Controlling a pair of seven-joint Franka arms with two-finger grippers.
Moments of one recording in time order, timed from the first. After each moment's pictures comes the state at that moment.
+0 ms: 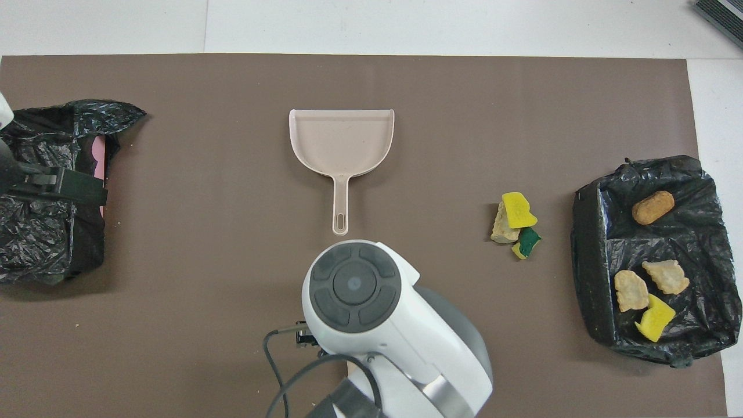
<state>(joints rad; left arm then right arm) -0.05 -0.02 -0.08 -1.50 -0.03 1.49 0.02 0.38 0.07 0.43 -1.79 0.19 1.72 0.69</state>
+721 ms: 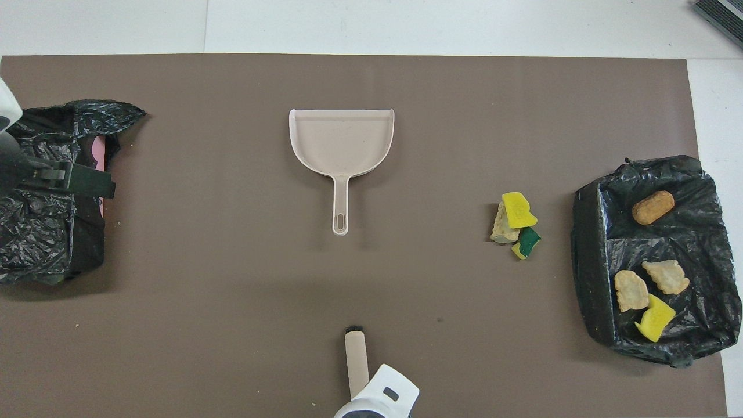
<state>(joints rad) -0.05 -0.02 -0.10 -1.50 -0.03 1.57 0.01 0.58 -0.15 0.43 -2.36 0.30 2.05 0.68</state>
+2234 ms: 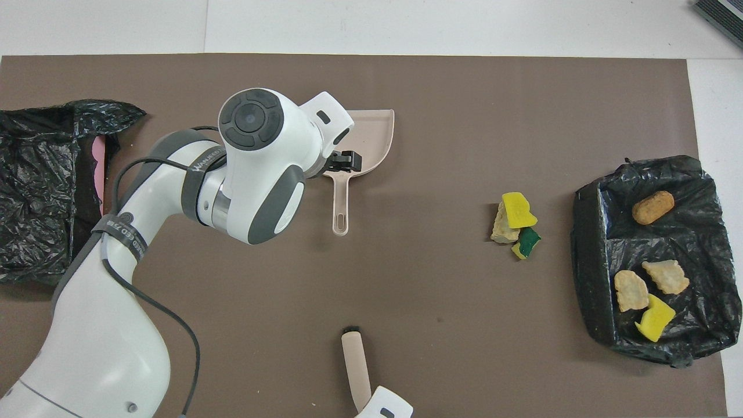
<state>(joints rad) -0.43 0.45 -0.12 -1.56 -0.03 2.18 -0.38 0.67 -0.11 0.43 -2.48 0.31 2.22 0.68</state>
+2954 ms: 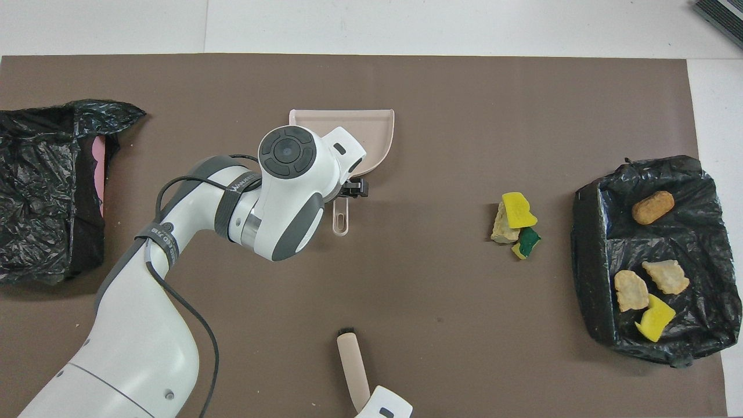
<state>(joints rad) -0.46 0.47 -0.12 -1.67 0.00 2.25 -0.46 0.67 -0.13 0.42 -2.47 0.30 2.18 0.66</state>
